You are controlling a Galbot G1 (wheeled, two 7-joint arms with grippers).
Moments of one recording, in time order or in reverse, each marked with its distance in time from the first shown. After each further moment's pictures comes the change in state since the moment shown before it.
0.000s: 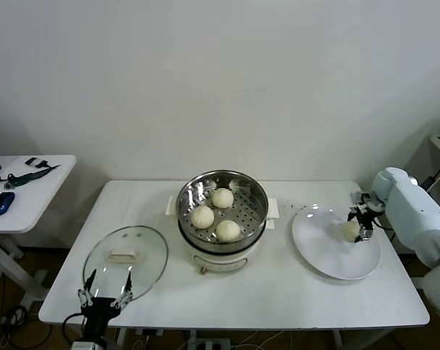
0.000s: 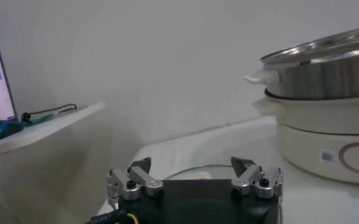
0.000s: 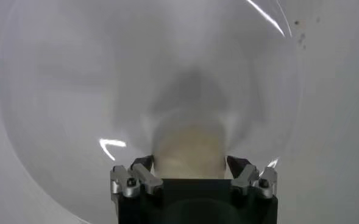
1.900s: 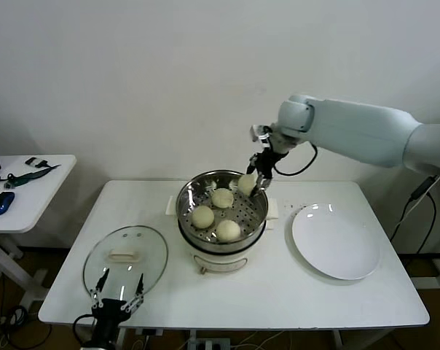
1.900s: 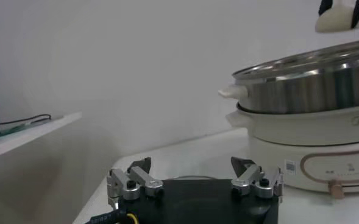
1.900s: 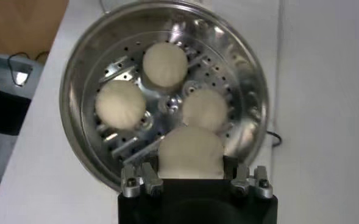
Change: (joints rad) left arm 0.033 0.046 0.063 -0.016 -0.023 -0.053 0.004; right arm 0.738 0.154 -1.242 0.759 1.385 -0.499 0.169
